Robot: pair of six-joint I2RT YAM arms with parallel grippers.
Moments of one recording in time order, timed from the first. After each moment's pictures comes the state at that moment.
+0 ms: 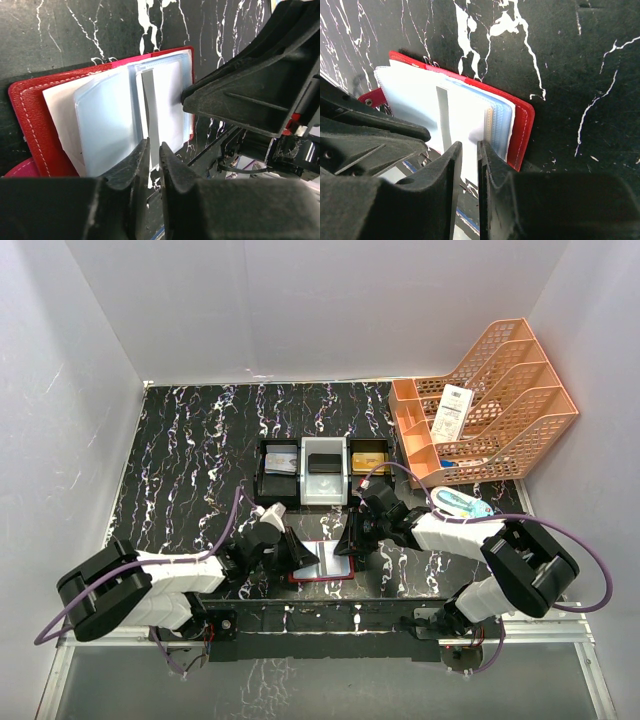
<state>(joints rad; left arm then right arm) -0.96 1.25 0.26 0.38 0.03 -1.17 0.70 1.42 0.57 -0.05 -0.37 0.84</state>
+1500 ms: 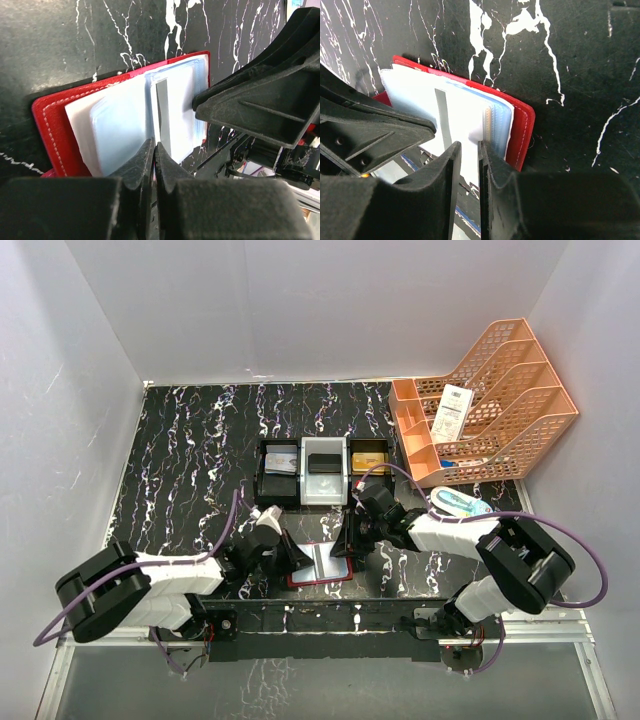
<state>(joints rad) -0.96 1.26 0.25 0.36 0.00 -1.19 0.72 1.45 0.57 -0.01 -0.38 0.84</state>
